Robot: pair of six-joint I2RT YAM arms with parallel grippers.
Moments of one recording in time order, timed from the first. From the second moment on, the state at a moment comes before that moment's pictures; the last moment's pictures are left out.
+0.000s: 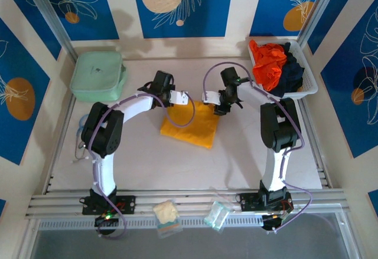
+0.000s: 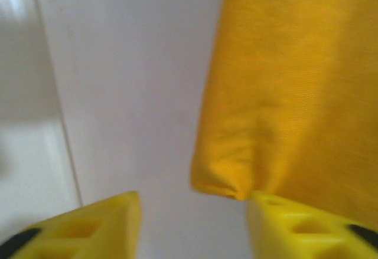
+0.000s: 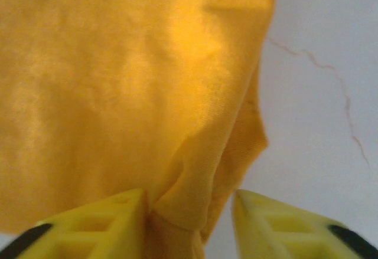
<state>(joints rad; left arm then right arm) -0.47 1.99 1.42 -0.22 -0.05 1.29 0.29 1.96 1.44 -0.69 -0.27 -1.17</state>
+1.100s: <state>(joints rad) -0.44 1.35 1.53 -0.72 -0.28 0.21 0.22 1.27 1.28 -0.84 -0.36 0.23</state>
